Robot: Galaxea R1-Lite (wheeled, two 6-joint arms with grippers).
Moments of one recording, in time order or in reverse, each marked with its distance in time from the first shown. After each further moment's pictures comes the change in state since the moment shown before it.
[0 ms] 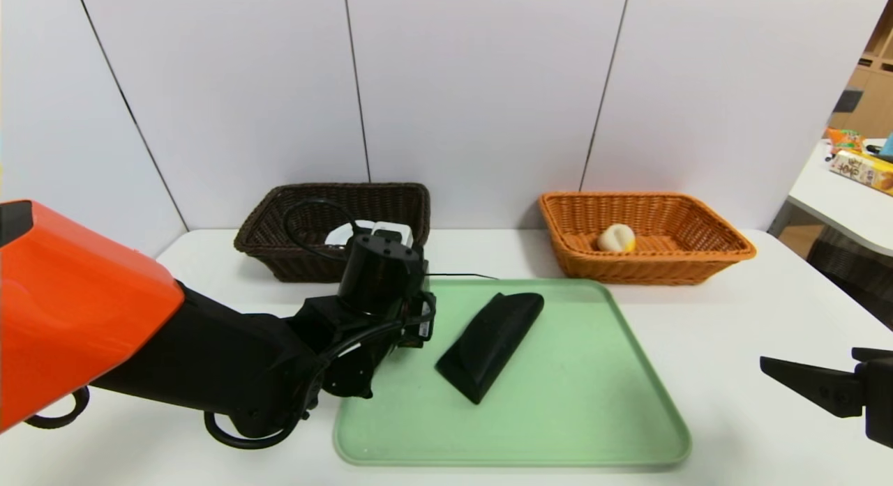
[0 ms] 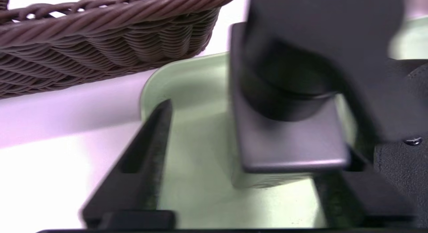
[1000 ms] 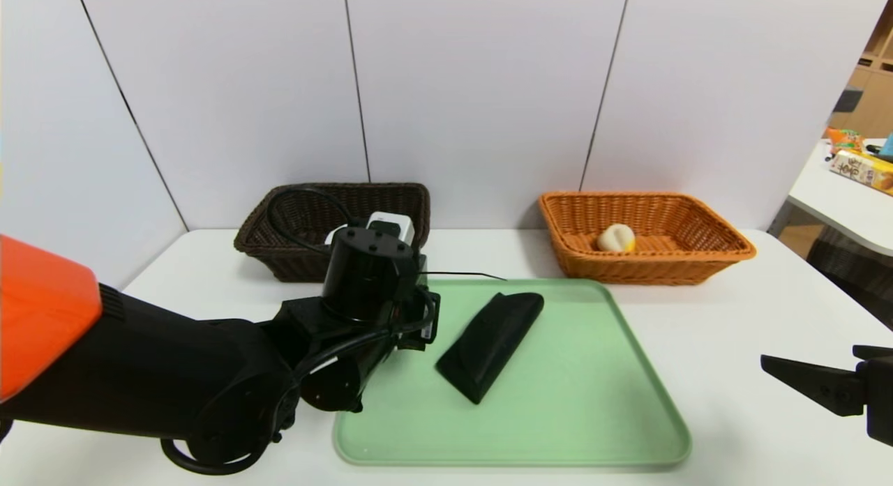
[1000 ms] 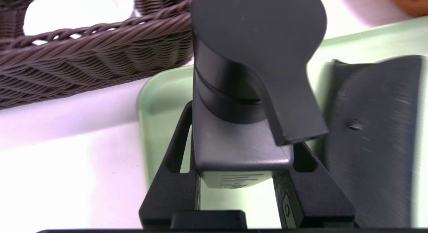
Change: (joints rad) left arm -0.059 -0.105 0.041 0.002 0.001 0.018; right arm 0.001 0.000 -0.006 0.000 -0.004 -0.010
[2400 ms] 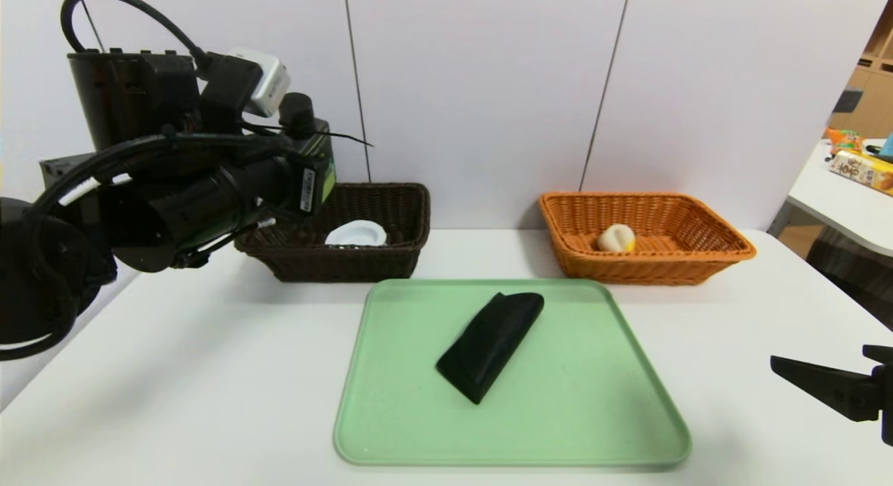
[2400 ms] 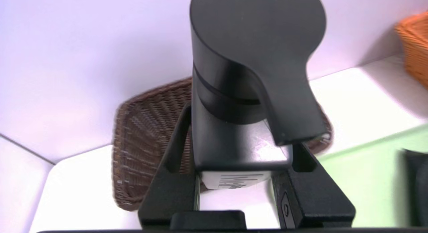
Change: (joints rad) left arm 0.341 -0.258 -0.185 0.131 -0.204 0.387; right arm 0.002 -0.035 0.005 0.002 -0.001 -0.004
